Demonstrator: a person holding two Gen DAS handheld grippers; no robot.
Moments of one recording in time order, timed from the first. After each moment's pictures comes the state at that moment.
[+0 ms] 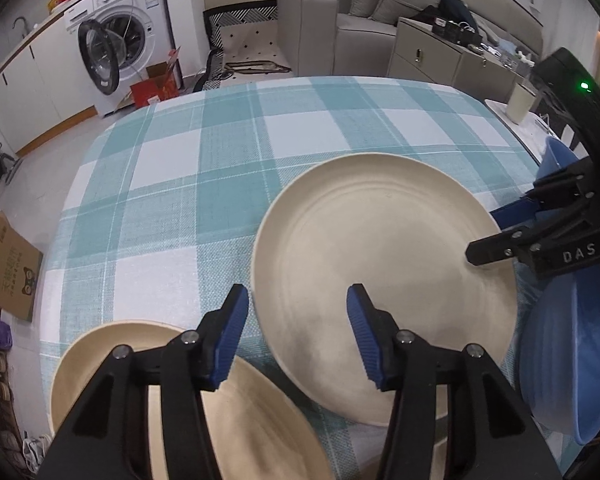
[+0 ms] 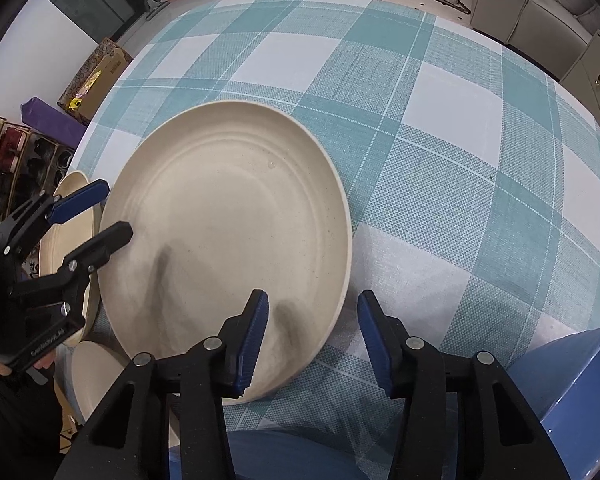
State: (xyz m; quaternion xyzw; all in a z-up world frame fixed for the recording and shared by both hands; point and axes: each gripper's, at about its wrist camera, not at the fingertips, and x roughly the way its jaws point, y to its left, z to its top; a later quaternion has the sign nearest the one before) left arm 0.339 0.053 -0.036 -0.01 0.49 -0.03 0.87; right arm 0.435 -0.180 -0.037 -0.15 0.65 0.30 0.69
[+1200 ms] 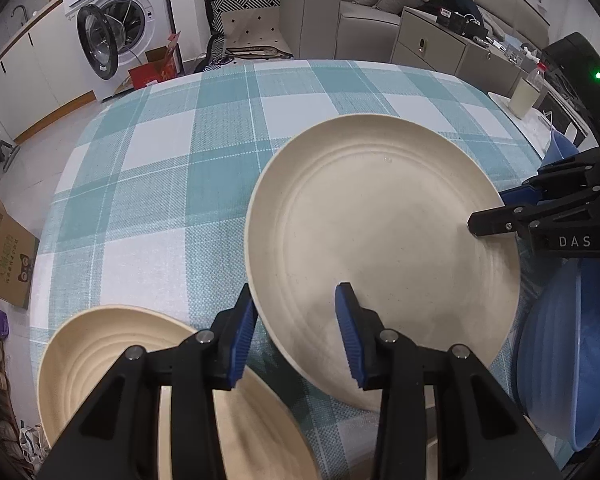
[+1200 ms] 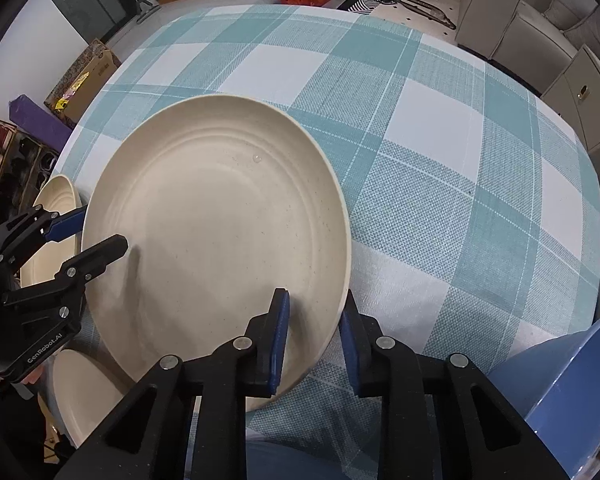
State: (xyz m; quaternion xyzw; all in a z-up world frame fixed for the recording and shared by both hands) left arm 0.338 0.047 -0.041 -0.02 0.51 -0.03 0.86; right arm 0.433 -0.169 -0.036 -0.18 0.62 0.27 0.71
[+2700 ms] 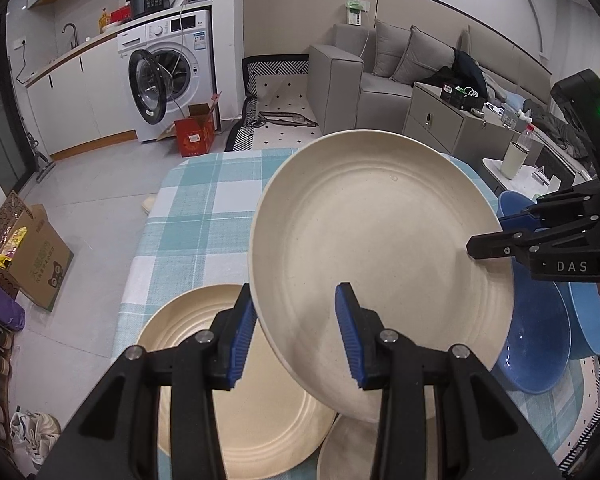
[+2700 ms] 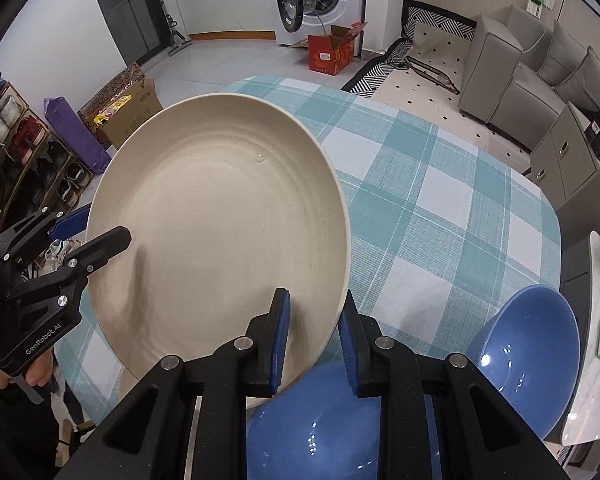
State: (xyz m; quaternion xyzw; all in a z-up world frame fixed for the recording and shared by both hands) left arm 0.231 0.081 0.058 -0.04 0.40 0.02 0.92; right arm 0.329 -0.163 0.095 -0.18 0.53 0.31 0.77
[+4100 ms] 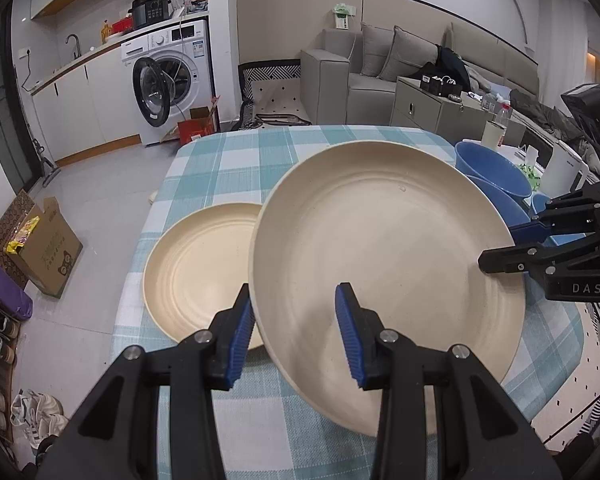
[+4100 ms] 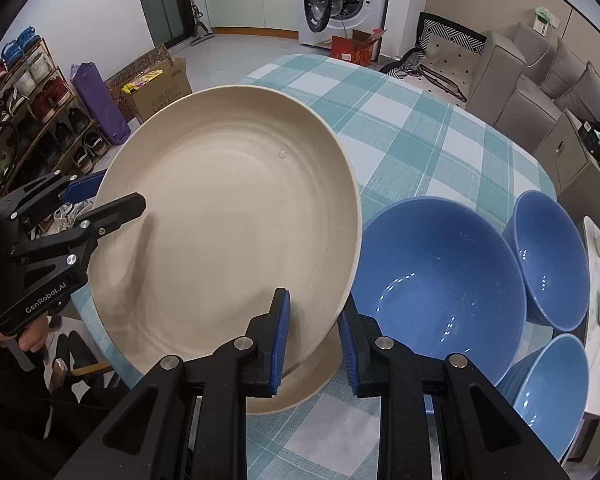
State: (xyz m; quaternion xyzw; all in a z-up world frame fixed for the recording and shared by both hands) left arm 0.101 0.055 0.041 -0.02 0.38 0.01 0.92; right arm 0.175 -0.201 0.083 -0.20 0.51 0.33 0.77
